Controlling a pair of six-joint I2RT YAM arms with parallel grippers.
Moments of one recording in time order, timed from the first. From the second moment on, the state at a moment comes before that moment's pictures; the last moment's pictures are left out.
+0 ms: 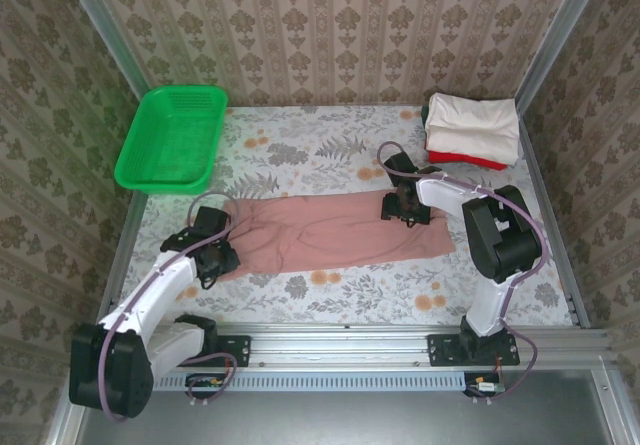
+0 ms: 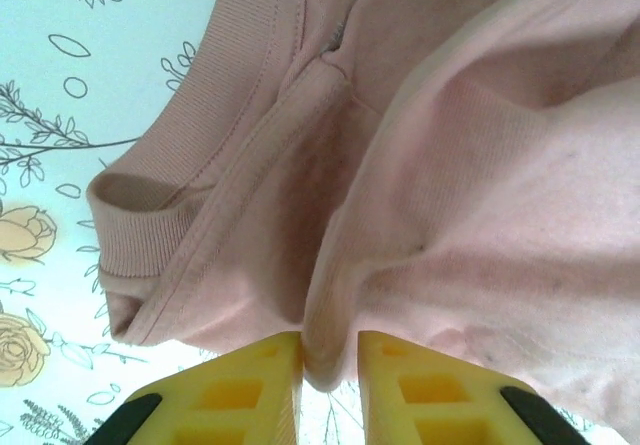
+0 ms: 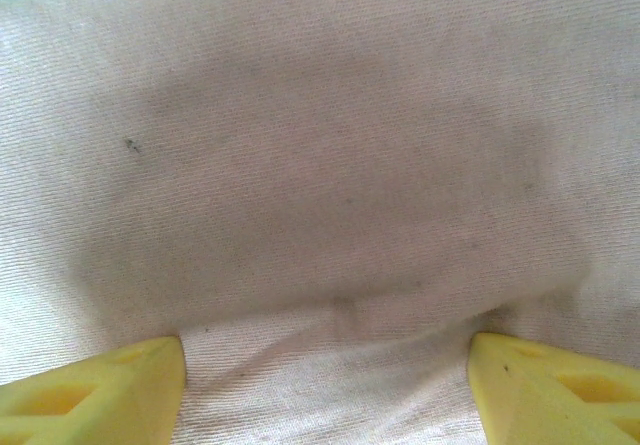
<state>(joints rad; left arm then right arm) -0.27 1.01 0.57 -0.82 -0.06 -0.62 0.34 1.84 1.14 -0.64 0.15 0.52</state>
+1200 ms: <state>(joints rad) -0.09 1.64 0.99 -0.53 -0.04 -0.45 0.30 1.81 1.14 -0.65 0.15 0.53</state>
